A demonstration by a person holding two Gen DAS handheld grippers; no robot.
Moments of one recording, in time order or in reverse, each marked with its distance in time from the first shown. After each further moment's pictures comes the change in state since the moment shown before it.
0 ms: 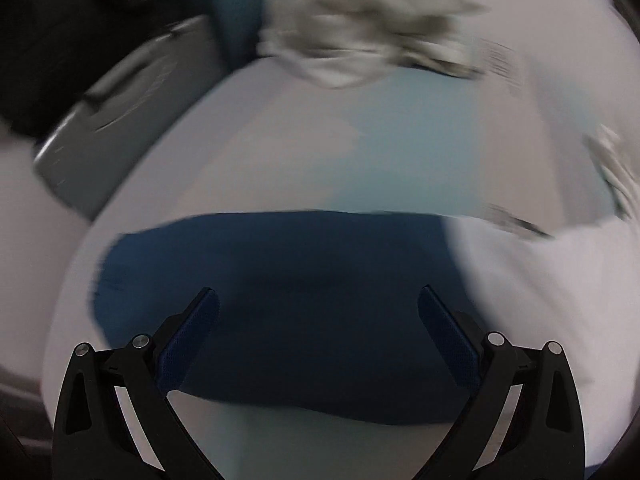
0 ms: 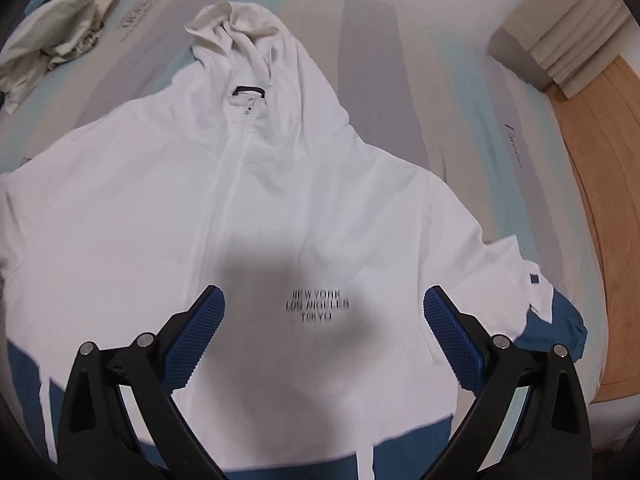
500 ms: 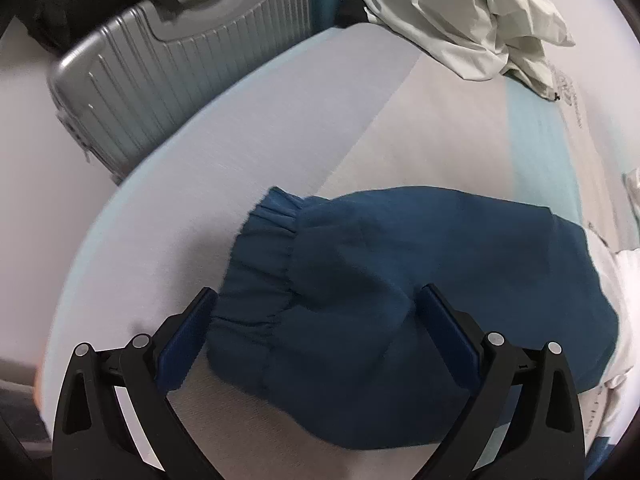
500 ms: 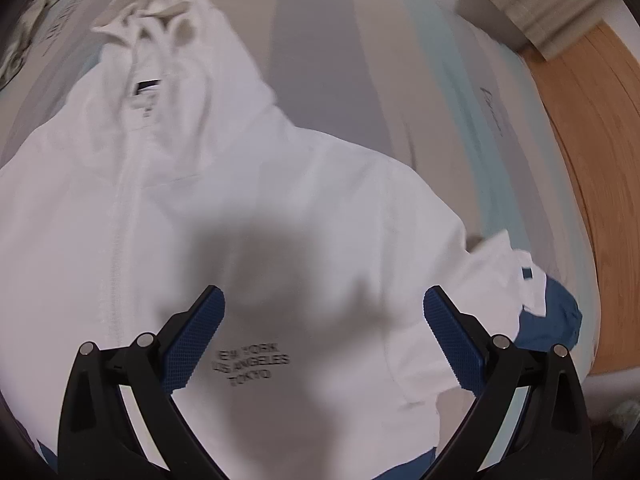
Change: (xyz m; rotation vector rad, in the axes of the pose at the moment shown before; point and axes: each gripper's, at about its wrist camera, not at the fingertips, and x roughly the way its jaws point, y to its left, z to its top) left arm 0.056 0.147 -0.010 -0.100 0.070 -0.073; right arm 0.068 -0.051 0.031 0.124 0.115 -0.097
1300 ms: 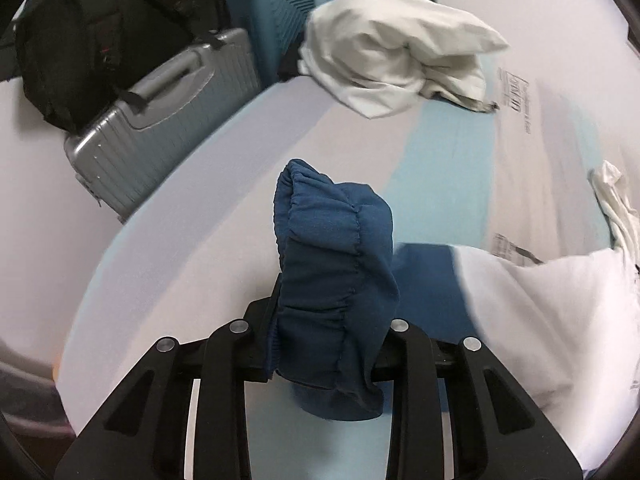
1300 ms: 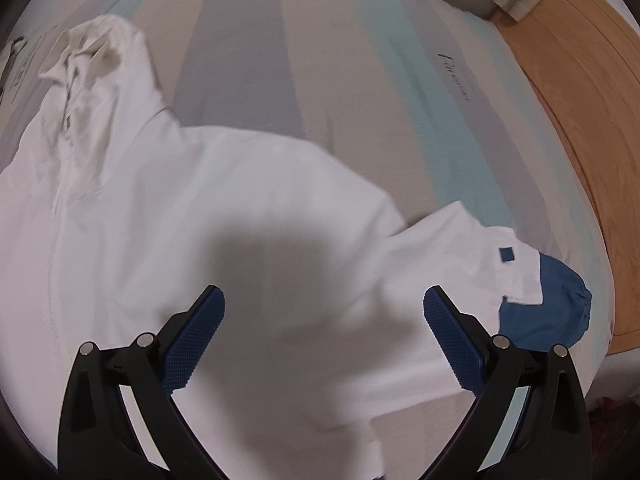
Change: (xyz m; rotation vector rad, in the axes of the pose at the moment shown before) left arm -0.102 -0.164 -0.010 0.054 -0.089 0.071; right arm 0.035 -0.099 -0.014 0.109 -0.026 0.029
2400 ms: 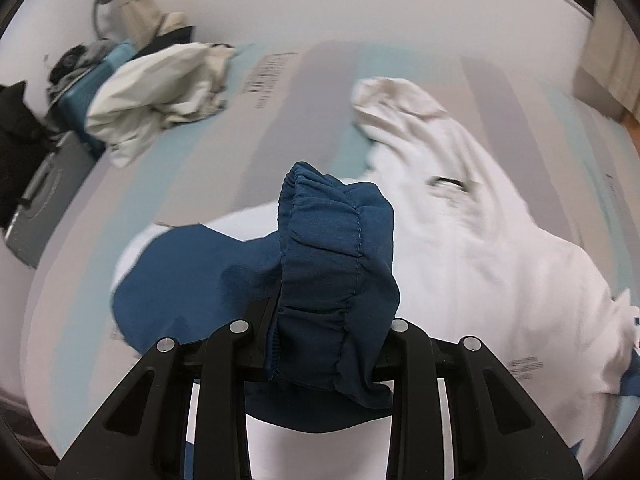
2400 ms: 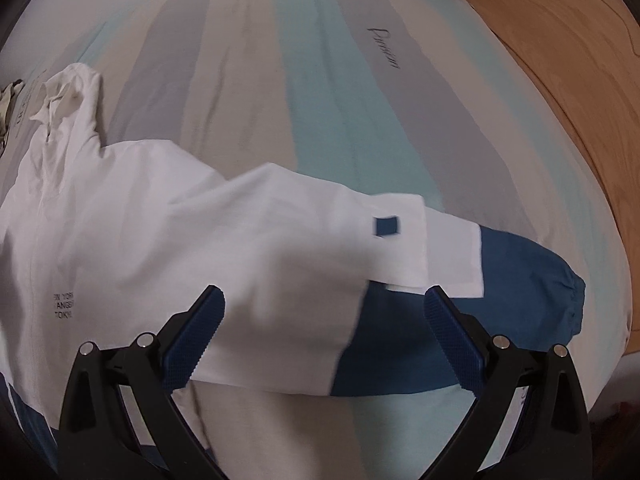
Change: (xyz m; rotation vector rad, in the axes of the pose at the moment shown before) left arm -0.117 -0.433 -0.099 0.294 -0.060 -0.163; right arm 0.012 -0.175 -0.038 0.065 -0.011 0.107
